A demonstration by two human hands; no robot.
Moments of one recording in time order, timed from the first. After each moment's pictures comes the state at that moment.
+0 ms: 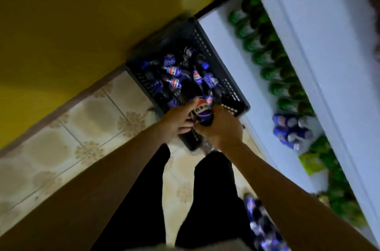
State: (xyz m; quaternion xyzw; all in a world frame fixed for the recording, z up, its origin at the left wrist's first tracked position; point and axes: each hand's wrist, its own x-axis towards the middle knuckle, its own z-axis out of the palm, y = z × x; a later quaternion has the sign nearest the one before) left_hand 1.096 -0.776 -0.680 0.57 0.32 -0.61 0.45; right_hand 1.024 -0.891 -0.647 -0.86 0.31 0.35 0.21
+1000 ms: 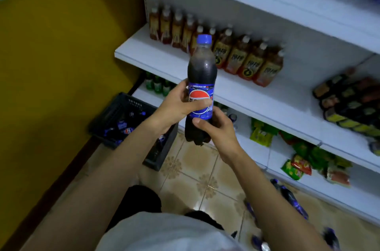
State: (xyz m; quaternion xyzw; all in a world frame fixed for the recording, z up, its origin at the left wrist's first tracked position) left_hand 0.787 -0.814 -0.321 0.56 -0.32 -0.47 0.59; right_hand 0.640 -0.870 -0.350 -0.60 0.33 -0.23 0.69
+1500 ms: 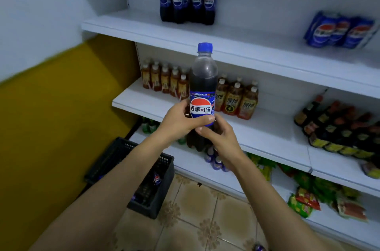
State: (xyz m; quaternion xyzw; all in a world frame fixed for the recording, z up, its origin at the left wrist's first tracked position) left_hand 0.725 -0.859 -0.245 0.65 -0.42 -0.34 0.53; right_hand 0.588 -0.923 -0.281 -0.62 0.23 -0.29 0.69
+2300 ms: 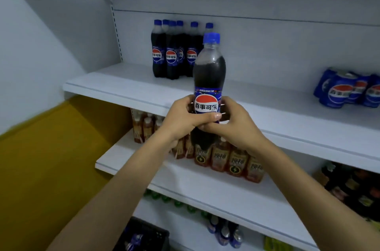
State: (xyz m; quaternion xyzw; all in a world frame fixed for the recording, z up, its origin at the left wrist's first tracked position) left_hand 0.847 -1.053 -0.165 0.60 -0.47 -0.29 0.58; right_hand 0.705 -1.126 -0.158 -0.83 0.24 -0.31 0.40
